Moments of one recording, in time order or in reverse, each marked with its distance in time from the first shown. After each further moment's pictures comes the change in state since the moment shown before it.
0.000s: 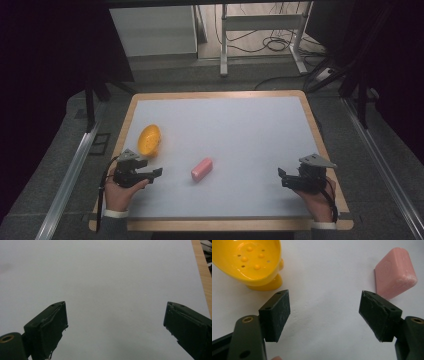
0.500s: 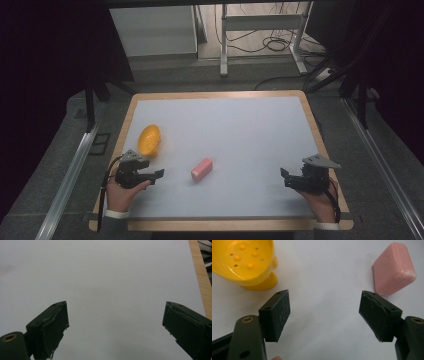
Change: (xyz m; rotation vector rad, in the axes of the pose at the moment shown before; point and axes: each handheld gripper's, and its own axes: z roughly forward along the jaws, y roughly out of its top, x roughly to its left) left arm -0.003 0.000 0.002 0.010 -0.008 0.018; right arm -0.005 -0.001 -0.005 -0.009 0.004 0.010
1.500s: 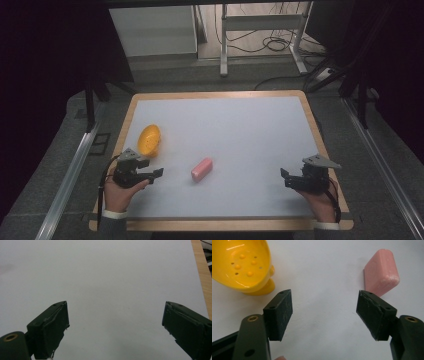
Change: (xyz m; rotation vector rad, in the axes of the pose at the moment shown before) left arm -0.007 0.008 -0.014 -0.006 -0.014 0.015; right arm -0.001 -0.001 0.001 0.006 0.008 0.007
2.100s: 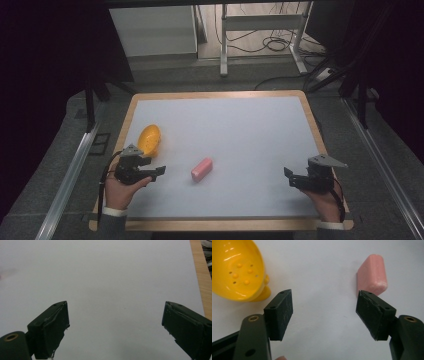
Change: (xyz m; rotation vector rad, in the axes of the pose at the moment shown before) left arm -0.016 0.021 -0.008 0.038 0.006 0.026; right arm -0.012 0.000 -0.004 -0.015 0.027 0.022
